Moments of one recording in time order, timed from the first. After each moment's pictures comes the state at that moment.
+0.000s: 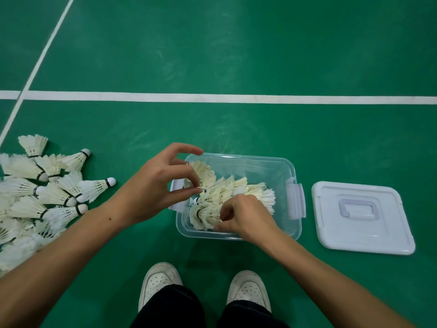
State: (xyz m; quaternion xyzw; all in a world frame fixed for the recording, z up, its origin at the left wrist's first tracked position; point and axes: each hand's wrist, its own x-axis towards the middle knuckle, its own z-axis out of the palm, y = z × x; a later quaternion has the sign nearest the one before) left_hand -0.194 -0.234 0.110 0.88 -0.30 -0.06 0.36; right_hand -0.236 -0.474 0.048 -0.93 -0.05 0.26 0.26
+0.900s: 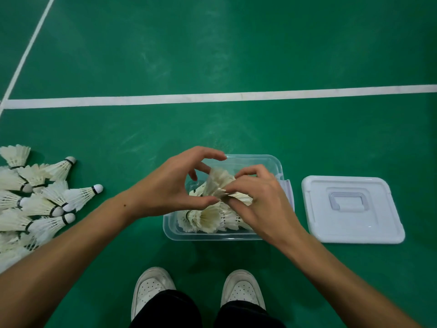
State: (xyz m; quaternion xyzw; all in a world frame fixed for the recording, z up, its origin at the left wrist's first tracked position) left_hand -0.176 -0.287 0.110 0.84 -0.32 -0.16 0.42; right_hand -0.242 -0.522 0.082 -0.92 -0.14 -0.05 0.35
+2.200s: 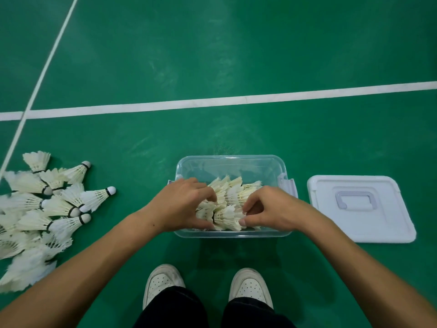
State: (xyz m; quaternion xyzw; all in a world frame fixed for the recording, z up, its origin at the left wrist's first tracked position) left_hand -0.196 -0.283 0.063 0.91 -0.37 -0.16 0.10; right_hand -0.226 -0.550 0.077 -0.89 -0.06 0.35 0.29
